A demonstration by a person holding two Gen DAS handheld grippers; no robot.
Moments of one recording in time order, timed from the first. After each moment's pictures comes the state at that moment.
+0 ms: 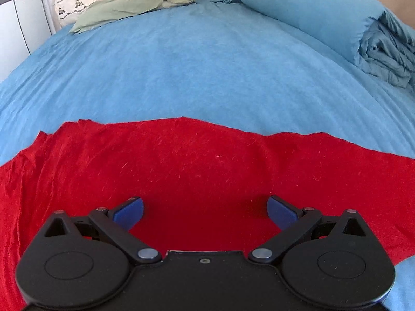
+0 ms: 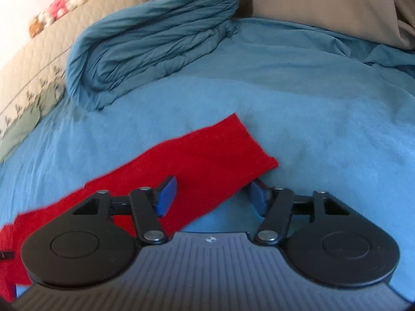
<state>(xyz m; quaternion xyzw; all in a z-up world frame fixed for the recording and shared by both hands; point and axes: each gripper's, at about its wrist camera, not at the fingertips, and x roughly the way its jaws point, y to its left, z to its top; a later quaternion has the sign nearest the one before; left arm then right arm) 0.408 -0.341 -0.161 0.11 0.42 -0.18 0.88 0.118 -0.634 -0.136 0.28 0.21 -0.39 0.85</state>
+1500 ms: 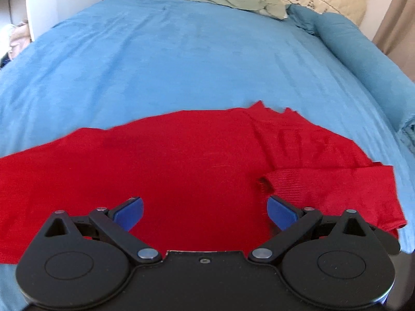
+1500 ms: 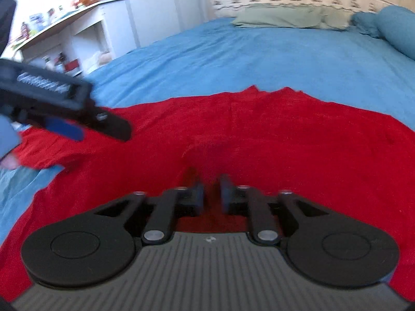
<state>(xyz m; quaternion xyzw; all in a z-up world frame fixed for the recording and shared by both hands) 0.432 -0.001 -0.111 -0.04 0.47 -0.14 0.87 0.376 -0.139 -0.158 0.02 0.33 0.10 0.94</state>
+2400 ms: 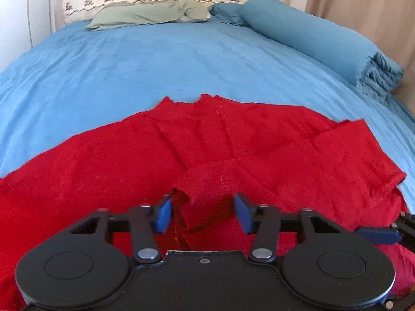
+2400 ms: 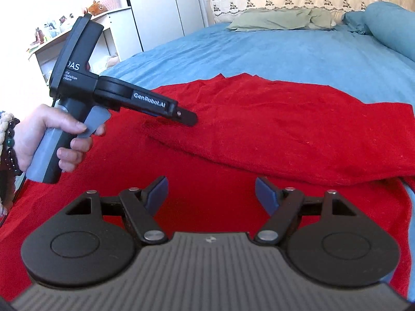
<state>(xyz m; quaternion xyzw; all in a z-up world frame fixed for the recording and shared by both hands) 0.423 -0.092 -0.157 0.06 0.39 -0.26 0.88 0.248 -0.231 -0.155 0.04 0.32 0.11 0.94</state>
